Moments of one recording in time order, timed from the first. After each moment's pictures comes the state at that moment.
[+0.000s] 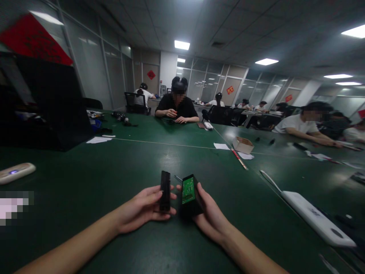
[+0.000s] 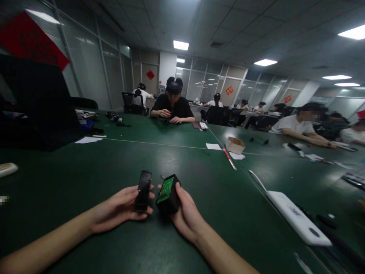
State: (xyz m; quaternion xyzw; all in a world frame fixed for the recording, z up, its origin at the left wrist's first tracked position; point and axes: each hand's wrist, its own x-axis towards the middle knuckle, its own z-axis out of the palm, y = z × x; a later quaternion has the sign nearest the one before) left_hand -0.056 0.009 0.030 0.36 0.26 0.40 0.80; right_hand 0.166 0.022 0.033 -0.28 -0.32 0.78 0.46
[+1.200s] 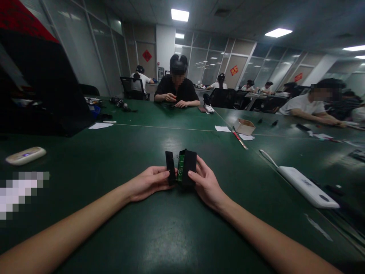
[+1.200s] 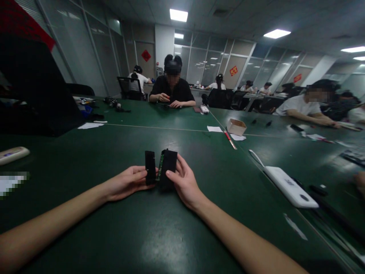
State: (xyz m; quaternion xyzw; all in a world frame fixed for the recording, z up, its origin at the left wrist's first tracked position) left_hand -0.057 0.012 0.024 0.41 0.28 0.38 0.78; right_hand 0.157 0.011 0.035 -0.28 -0.48 0.65 0.52
